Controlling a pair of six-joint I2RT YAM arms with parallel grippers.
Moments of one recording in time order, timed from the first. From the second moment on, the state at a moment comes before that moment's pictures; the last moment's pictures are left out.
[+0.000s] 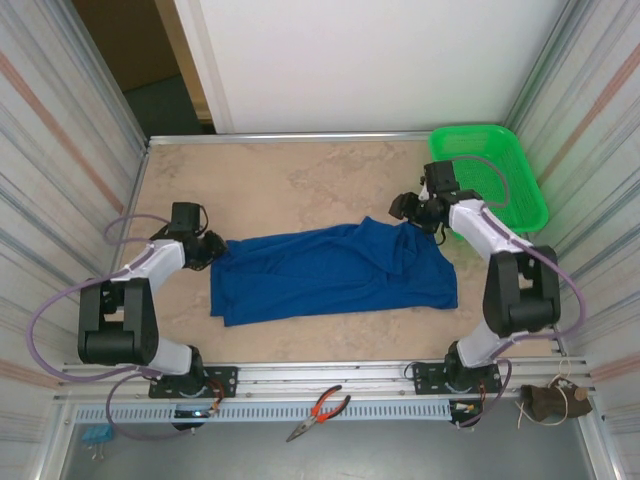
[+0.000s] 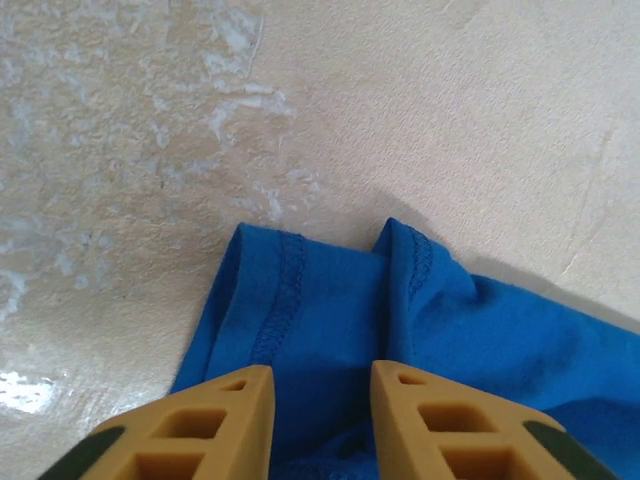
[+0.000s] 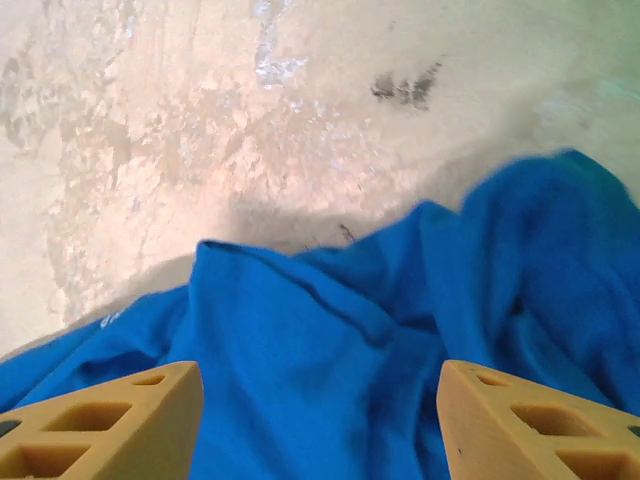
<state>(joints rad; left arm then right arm) -0.01 1.44 0.76 -0.39 0.11 -0.61 0.16 1.63 1.13 -0.53 -0.21 0.56</state>
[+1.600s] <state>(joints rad) -0.01 1.70 1.10 -0.43 0.16 -0.54 0.33 1.44 1.01 -0.60 -0.26 0.54</state>
